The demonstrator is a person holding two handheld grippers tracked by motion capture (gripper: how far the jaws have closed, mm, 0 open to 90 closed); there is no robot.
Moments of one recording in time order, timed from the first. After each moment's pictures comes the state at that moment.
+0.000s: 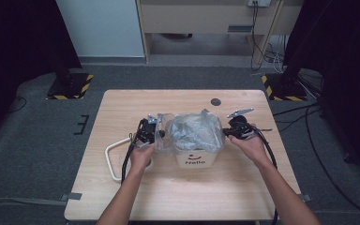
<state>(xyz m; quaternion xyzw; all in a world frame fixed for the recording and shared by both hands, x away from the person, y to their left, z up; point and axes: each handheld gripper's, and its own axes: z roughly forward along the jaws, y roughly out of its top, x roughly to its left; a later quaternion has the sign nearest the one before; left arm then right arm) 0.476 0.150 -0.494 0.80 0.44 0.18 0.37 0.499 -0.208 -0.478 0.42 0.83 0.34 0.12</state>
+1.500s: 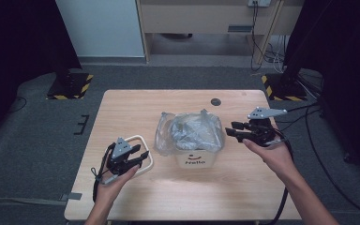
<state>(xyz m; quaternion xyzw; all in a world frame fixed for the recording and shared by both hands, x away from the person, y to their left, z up) 0.344 0.212 -0.454 0.77 0.39 0.20 0.45 0.406 -0.220 -0.364 0.34 0.81 0.46 0.15</state>
